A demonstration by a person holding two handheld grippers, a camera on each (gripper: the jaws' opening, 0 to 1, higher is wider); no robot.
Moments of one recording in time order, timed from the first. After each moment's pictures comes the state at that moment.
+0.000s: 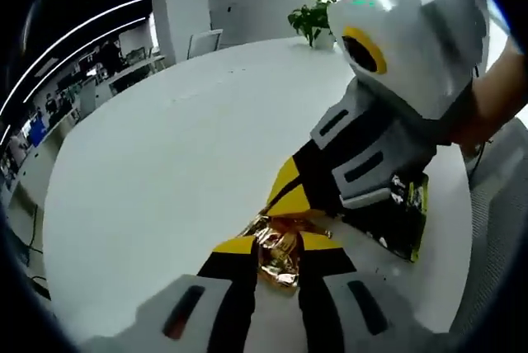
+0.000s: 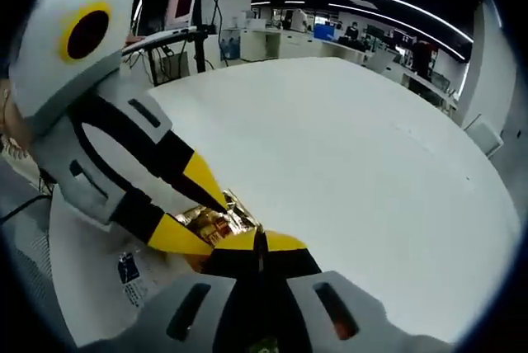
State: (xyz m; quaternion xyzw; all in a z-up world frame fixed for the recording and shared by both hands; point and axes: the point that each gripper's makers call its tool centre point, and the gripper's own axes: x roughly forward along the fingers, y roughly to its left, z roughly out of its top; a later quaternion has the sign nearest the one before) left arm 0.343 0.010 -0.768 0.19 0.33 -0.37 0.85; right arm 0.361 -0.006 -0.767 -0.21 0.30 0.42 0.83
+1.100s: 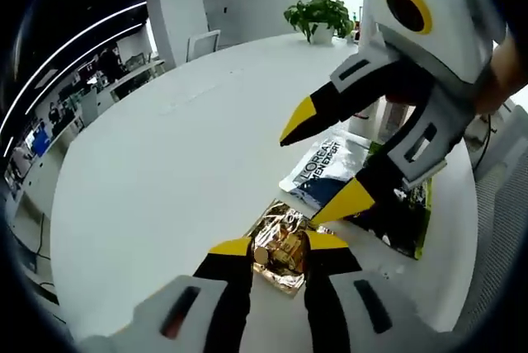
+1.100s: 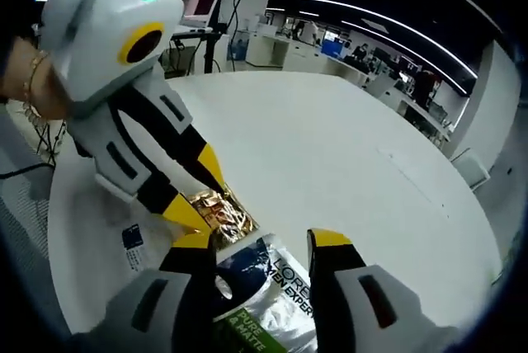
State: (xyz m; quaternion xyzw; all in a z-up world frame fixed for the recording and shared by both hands) left arm 0.345 0.014 -0.756 0.19 0.32 -0.35 0.86; right arm 0.348 -0.033 -0.733 -0.26 0.25 0.41 0.84
